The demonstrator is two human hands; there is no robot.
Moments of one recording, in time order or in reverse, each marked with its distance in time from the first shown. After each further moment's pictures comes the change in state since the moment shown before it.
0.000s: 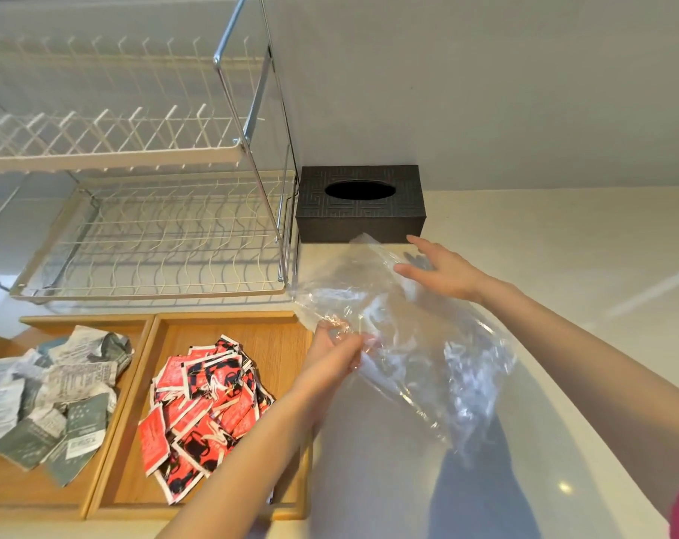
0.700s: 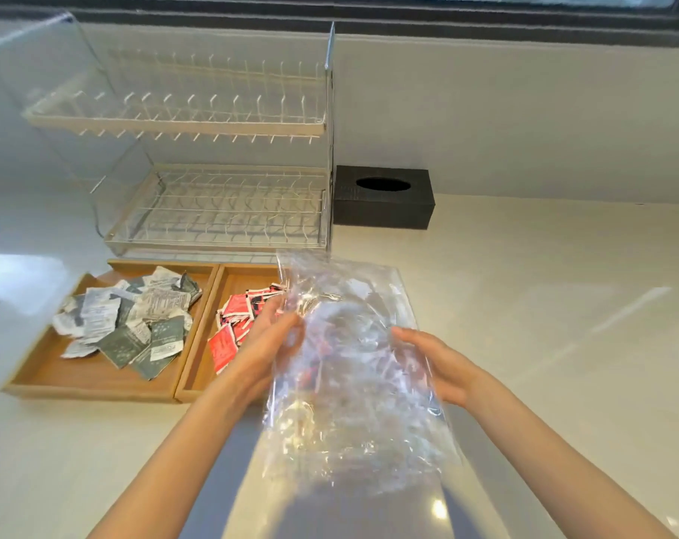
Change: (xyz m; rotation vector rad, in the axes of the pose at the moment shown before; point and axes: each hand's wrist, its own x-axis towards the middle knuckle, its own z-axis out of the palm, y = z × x) left_hand -0.110 -0.026 -0.114 -0.119 -0.008 0.186; right_hand -0.181 -0.056 0.119 1.243 -0.288 0.172
